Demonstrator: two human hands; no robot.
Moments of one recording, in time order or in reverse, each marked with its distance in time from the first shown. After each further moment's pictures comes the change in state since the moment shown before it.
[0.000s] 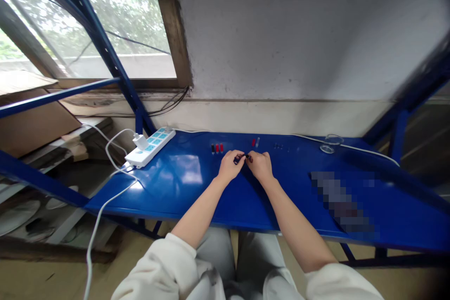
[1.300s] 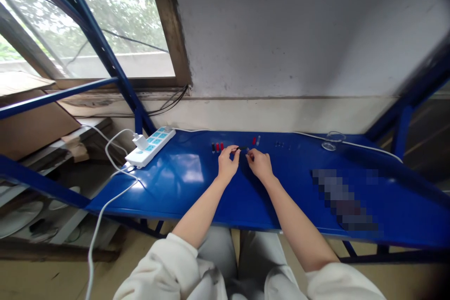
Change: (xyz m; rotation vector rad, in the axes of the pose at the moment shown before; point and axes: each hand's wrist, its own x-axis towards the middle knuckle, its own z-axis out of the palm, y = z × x) left_hand 0.002 -0.003 0.002 -0.098 0.230 -0.099; right_hand 0.000 -0.001 0.000 0.192 -0.082 0.163
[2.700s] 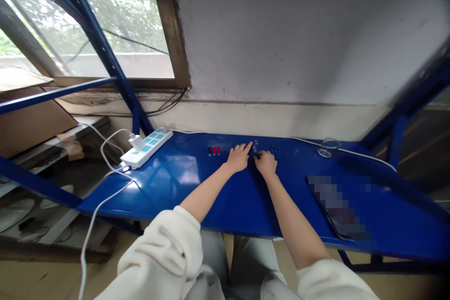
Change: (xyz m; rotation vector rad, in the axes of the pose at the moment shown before) left_hand 0.035 0.002 0.043 0.705 -0.656 0.233; right_hand 0.023 0.037 0.001 -0.077 -0.076 0.423
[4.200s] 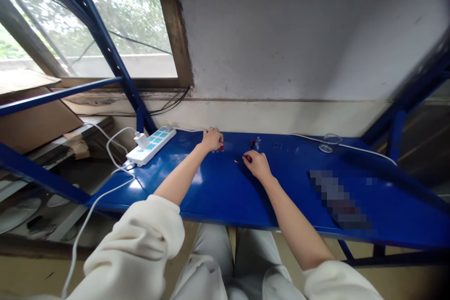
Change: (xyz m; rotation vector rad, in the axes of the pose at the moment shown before) left_hand -0.008 -0.090 -0.077 0.111 -0.029 -0.134; right_hand -0.038 -0.019 0.001 0.174 0.090 -0.606
